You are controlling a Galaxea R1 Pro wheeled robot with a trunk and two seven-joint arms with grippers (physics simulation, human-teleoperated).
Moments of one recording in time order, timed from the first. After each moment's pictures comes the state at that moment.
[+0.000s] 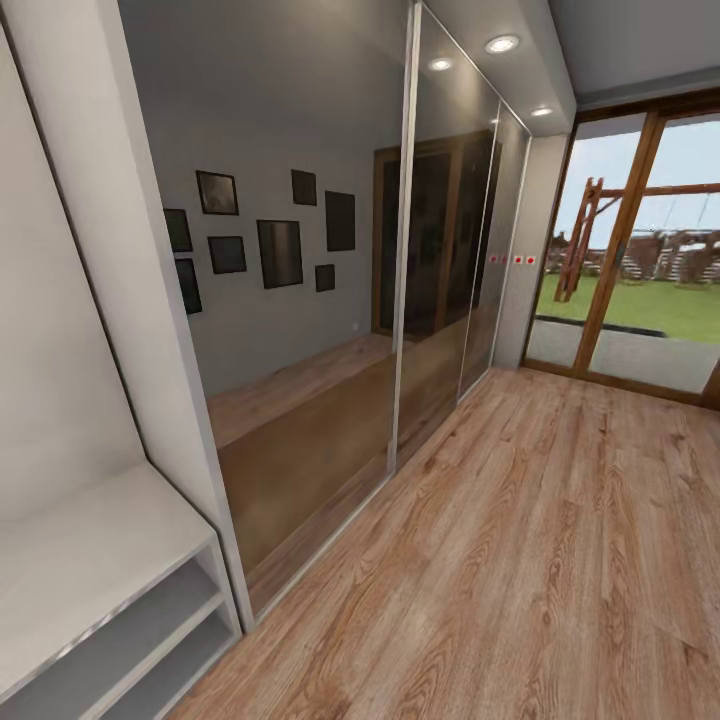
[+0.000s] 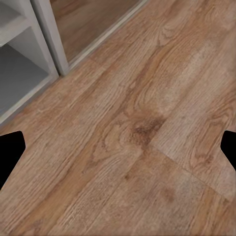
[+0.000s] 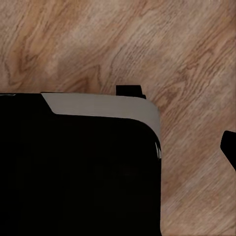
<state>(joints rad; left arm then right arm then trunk) -0.04 -0.04 0.00 -0.55 0.00 -0.32 0.00 0.00 0.00 -0.01 -0.24 0.00 0.00 0.00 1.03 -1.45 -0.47</state>
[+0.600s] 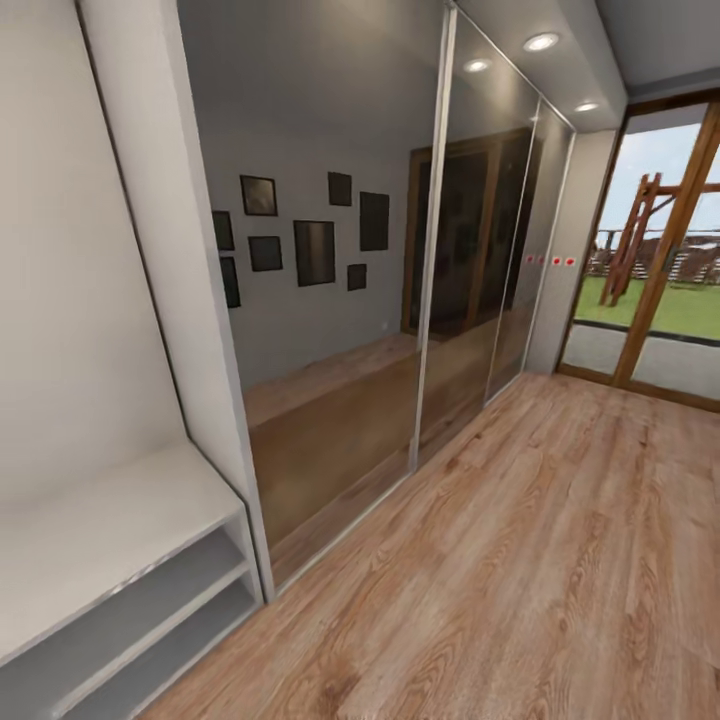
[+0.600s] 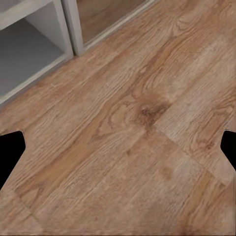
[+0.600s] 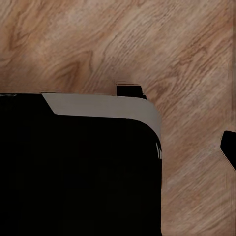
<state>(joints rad) -0.04 -0.04 0.00 -0.55 0.00 -0.32 0.00 0.00 0.00 -0.01 -0.24 0.00 0.00 0.00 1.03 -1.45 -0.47</state>
